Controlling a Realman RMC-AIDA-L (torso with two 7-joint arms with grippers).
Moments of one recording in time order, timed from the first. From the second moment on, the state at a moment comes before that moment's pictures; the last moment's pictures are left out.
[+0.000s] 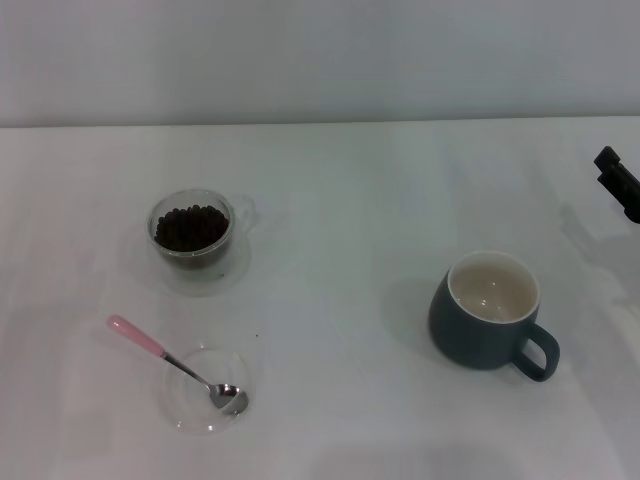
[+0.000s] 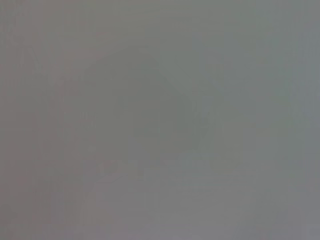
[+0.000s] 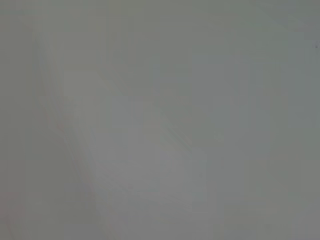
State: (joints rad) left arm -0.32 -2.08 0.63 0.04 -2.48 -1.36 2.64; right arm 0.35 2.01 -1.55 -0.10 -0.03 -1.16 0.69
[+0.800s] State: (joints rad) left arm -0.31 -2.08 0.63 0.04 -2.48 -1.36 2.60; right arm 0.35 2.01 -1.56 -0.10 -0.04 -1.19 0.70
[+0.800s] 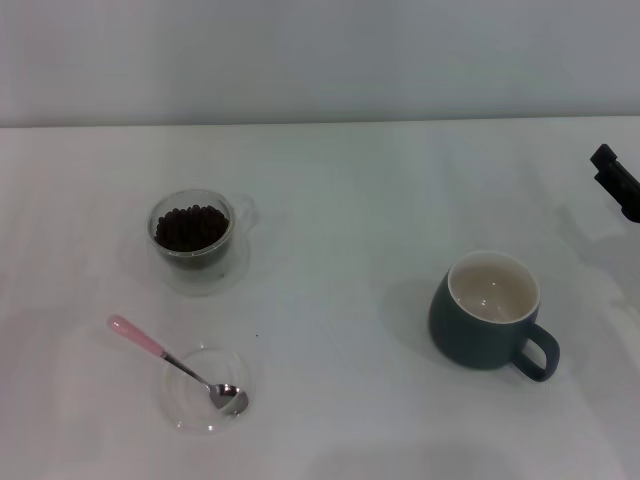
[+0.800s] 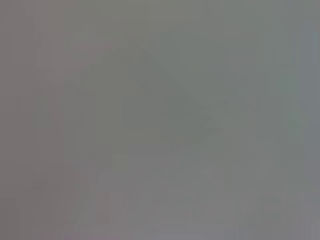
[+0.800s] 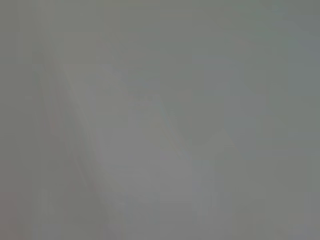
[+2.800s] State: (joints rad) left arm -0.37 -2.08 0.62 0.03 -2.41 -1.31 2.58; right arm 0.14 2.01 -1.66 -0.14 -0.33 -1.20 0.58
